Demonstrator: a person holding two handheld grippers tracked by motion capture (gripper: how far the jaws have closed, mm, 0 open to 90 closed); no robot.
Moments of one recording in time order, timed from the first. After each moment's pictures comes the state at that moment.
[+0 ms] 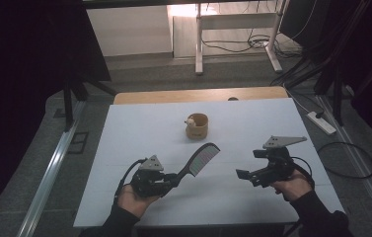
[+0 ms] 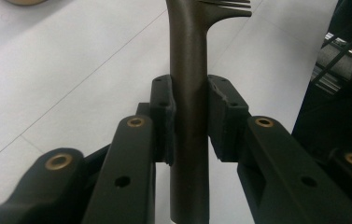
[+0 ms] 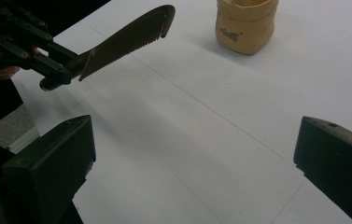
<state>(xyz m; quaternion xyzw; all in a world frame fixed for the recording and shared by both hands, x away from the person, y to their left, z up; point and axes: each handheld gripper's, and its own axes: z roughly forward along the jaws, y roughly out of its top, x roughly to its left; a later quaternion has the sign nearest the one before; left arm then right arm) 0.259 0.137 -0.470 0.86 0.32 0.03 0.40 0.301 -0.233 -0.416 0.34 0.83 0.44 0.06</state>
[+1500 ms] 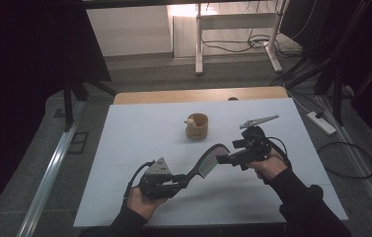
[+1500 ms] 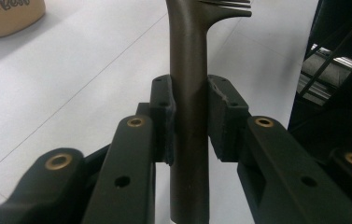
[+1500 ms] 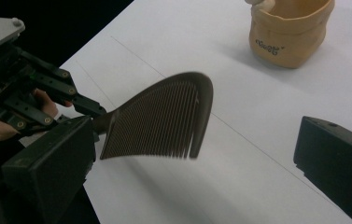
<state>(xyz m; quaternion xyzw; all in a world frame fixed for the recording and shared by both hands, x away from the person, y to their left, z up) 0.256 0.119 -0.477 0.85 0.29 0.04 0.44 0.346 -0.182 -0.404 0.36 0.83 0.42 -0.03</state>
